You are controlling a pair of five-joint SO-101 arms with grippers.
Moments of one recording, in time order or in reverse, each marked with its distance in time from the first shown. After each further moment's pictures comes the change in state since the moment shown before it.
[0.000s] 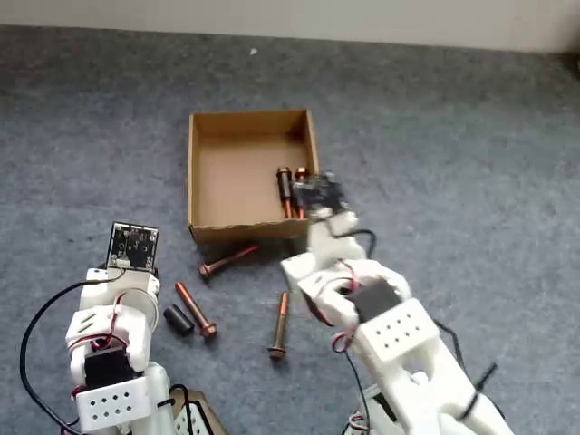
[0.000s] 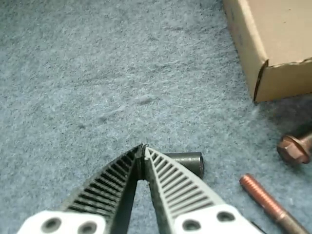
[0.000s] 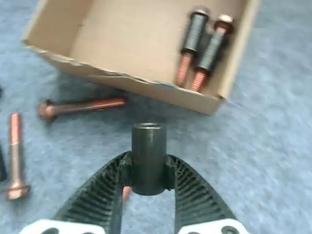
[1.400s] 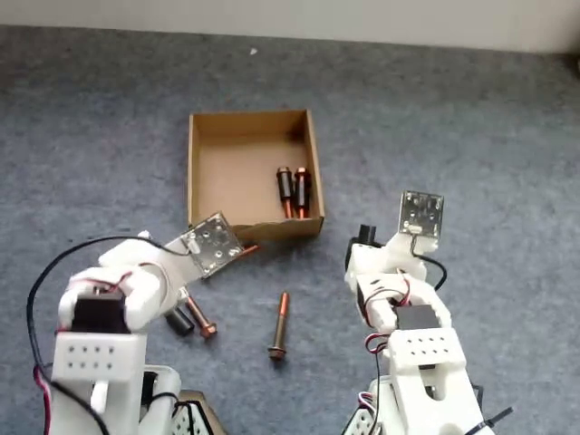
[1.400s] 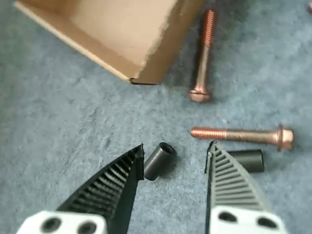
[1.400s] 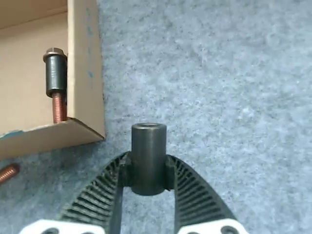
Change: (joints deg) left arm 15.8 38.0 -36.7 19.4 -36.1; right arm 20.7 -3.9 17.8 -22.2 -6.5
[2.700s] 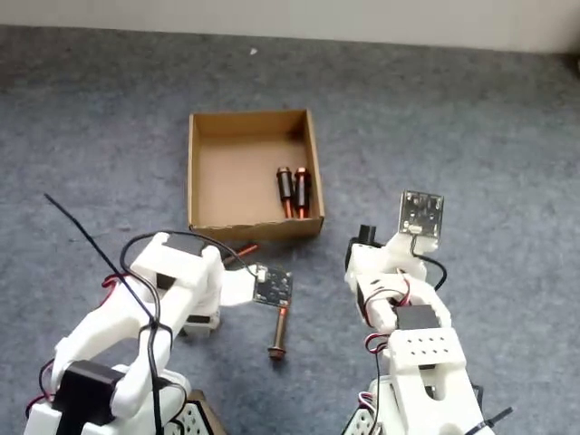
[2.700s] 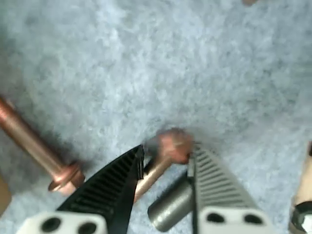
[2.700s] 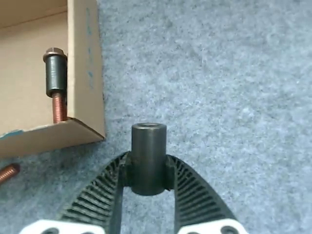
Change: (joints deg) left arm 15.6 44.4 -1.8 -12.0 -17.2; right arm 0.0 0.0 0.0 0.0 0.0
